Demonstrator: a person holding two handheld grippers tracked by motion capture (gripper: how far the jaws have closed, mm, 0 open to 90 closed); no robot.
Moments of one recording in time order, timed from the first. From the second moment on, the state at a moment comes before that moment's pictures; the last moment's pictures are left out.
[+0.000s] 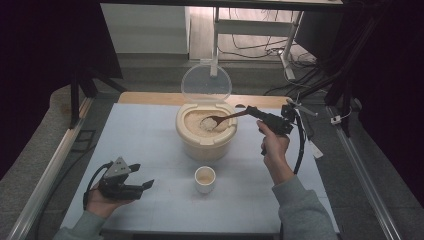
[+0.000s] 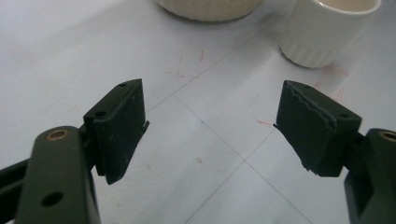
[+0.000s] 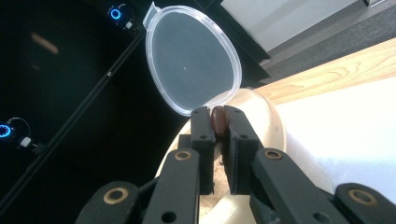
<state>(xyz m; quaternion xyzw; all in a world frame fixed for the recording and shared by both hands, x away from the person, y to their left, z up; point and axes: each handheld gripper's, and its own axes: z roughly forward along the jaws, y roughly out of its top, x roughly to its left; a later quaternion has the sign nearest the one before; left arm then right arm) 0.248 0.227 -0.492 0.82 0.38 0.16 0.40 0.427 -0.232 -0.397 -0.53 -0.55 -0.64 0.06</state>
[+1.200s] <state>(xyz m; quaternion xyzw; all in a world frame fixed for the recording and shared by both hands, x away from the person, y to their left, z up) 0.249 0.229 -0.493 0.82 0.38 0.17 0.40 0.414 -0.242 -0.384 -0.51 -0.55 -0.66 0.07</state>
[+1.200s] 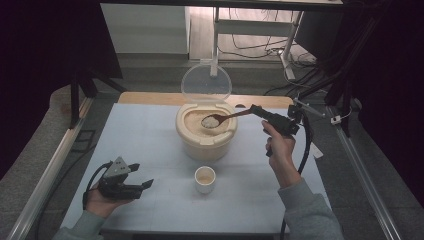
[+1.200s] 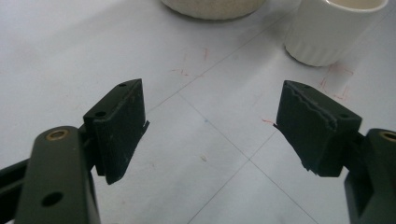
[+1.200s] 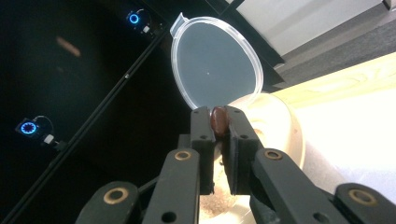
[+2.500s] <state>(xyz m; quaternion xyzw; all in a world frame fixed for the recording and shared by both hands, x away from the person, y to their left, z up) 0.253 0.228 -0.496 0.82 0.39 0.16 0.39 0.369 -0.260 -0.403 -0.48 -0.60 -0.63 0.12</state>
